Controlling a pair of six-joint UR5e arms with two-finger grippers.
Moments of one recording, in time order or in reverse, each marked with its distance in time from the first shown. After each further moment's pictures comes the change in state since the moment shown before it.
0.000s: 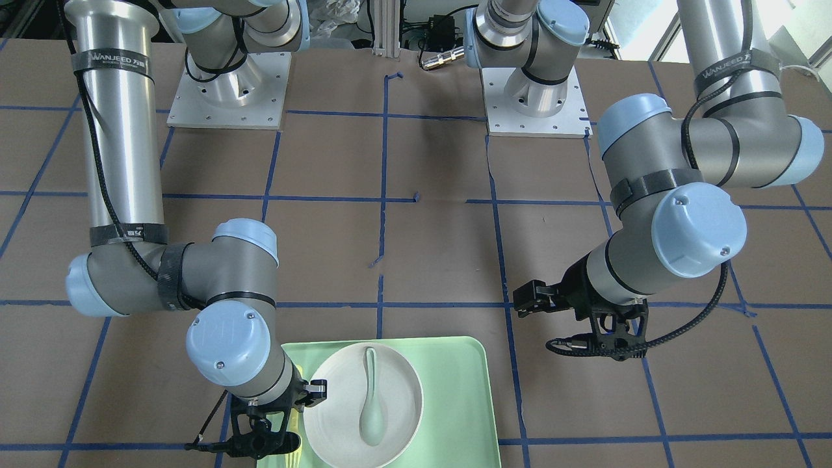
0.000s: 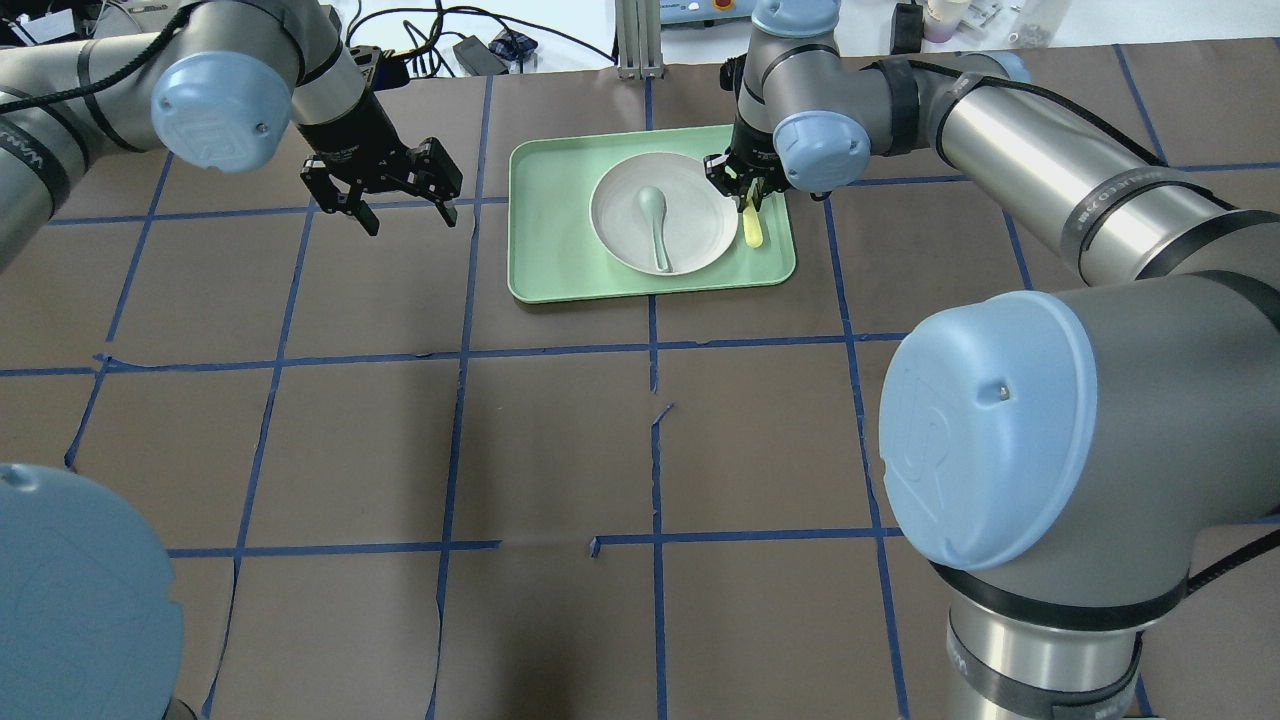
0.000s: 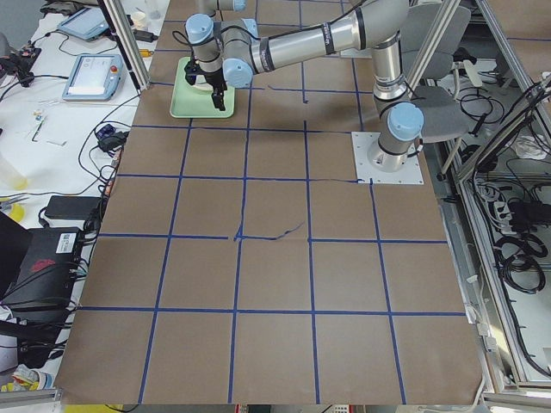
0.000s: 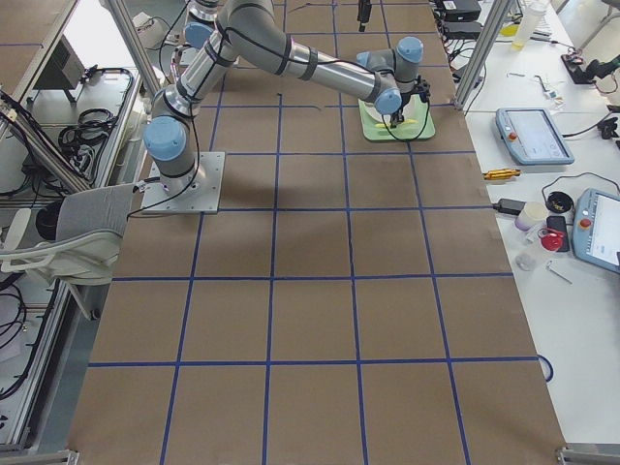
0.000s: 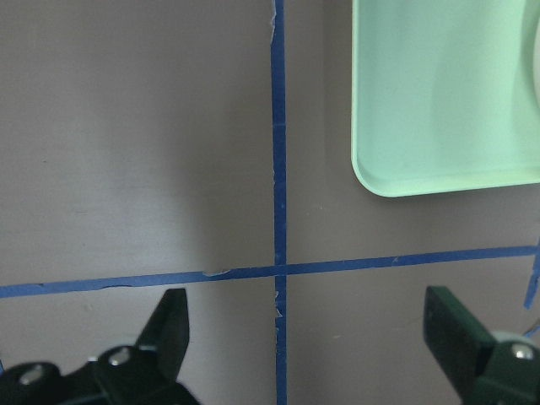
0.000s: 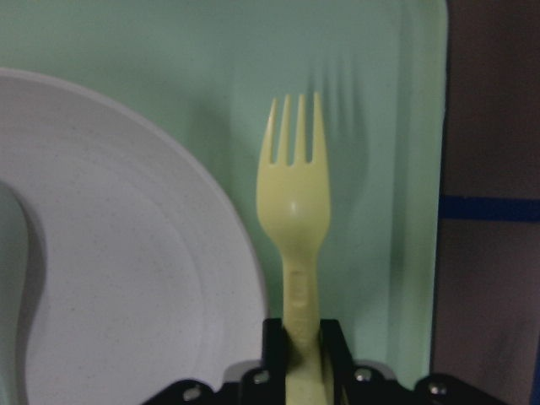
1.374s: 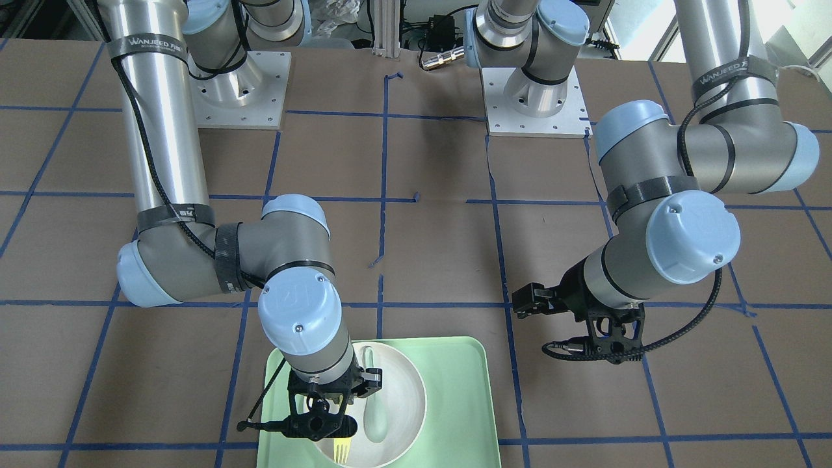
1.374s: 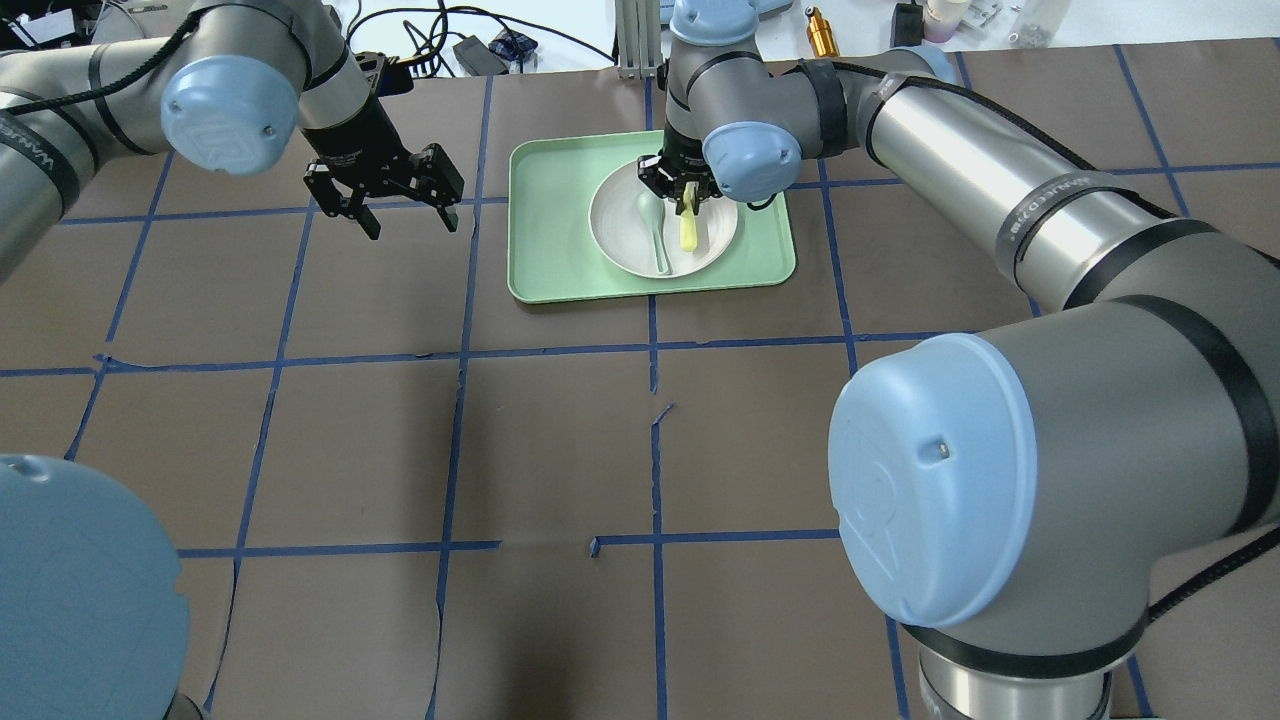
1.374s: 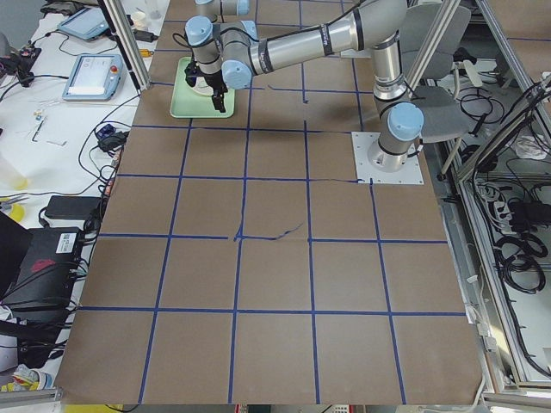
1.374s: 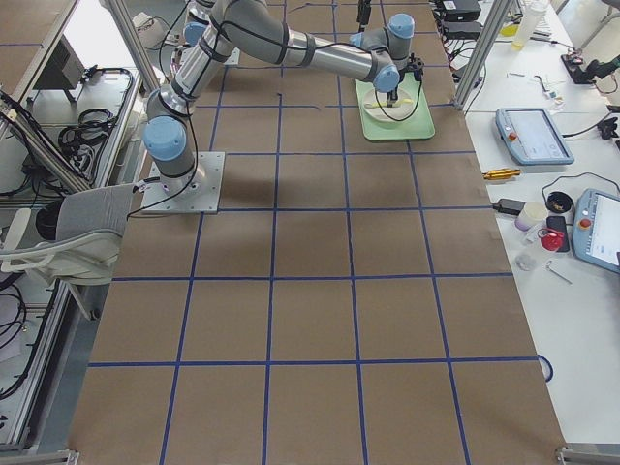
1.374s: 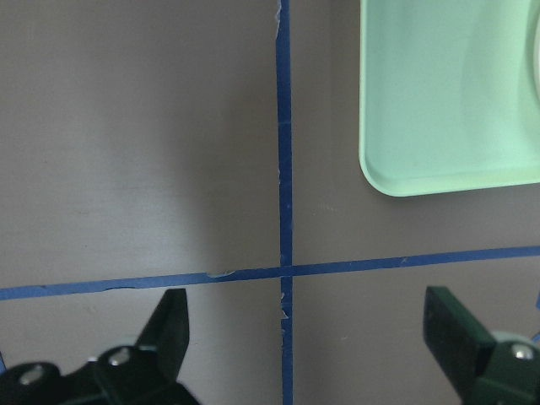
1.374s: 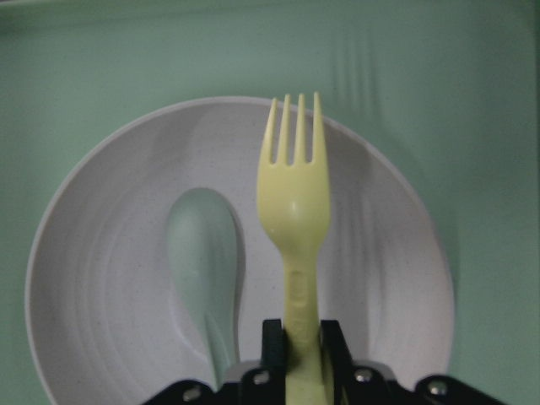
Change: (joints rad) left arm -0.003 -0.011 0.000 0.000 0.013 0.005; right arm 0.102 -0.025 -0.058 0.011 0.003 0.178
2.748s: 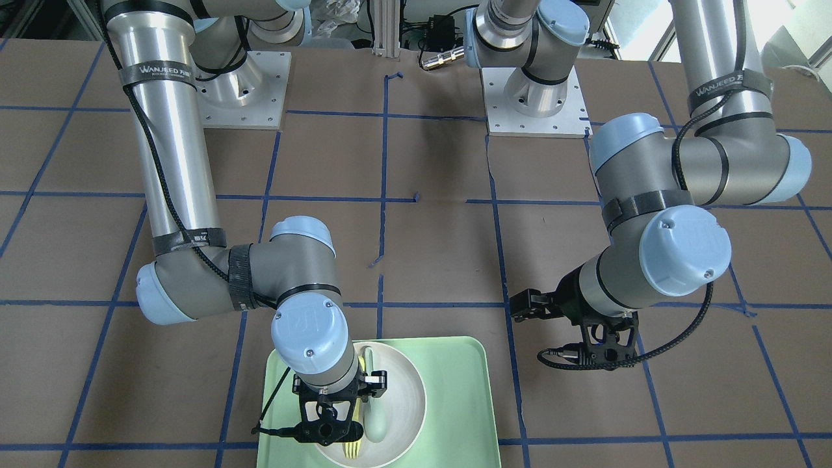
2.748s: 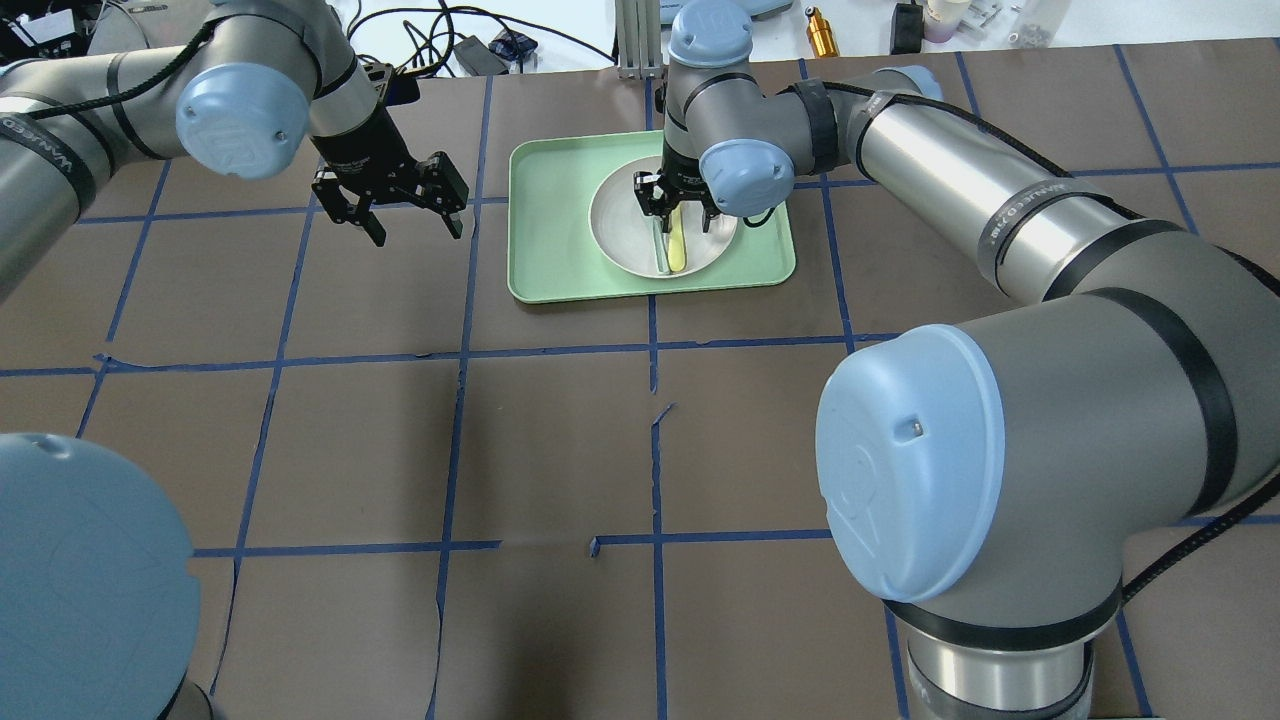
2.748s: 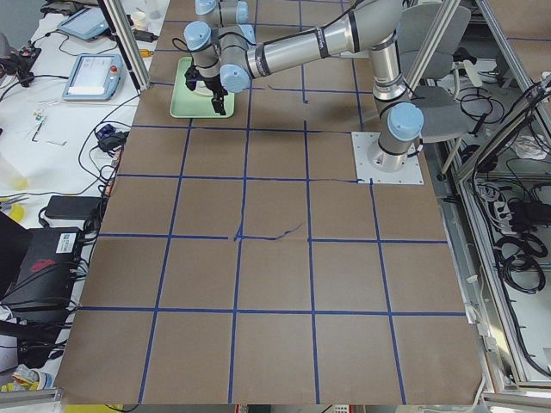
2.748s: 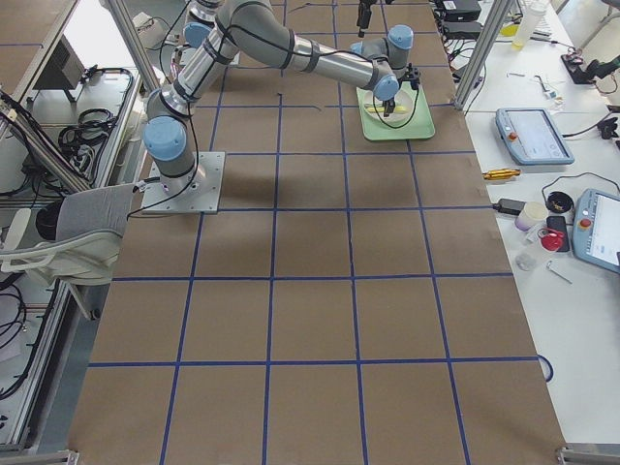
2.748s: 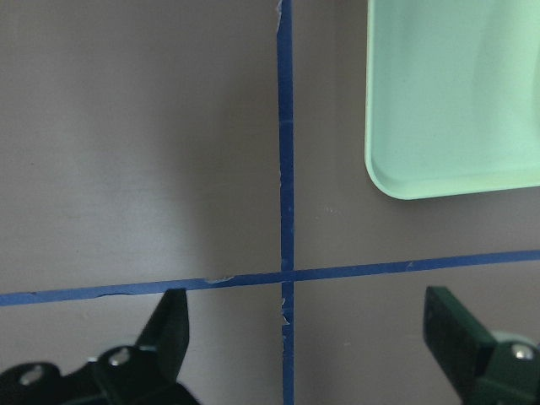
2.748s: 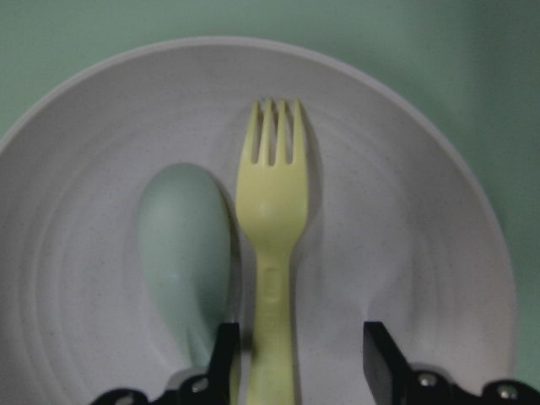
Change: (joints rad) left arm -0.001 -0.024 0.001 0.003 0.001 0.000; right arm 0.005 0.071 0.006 -0.007 0.012 -0.014
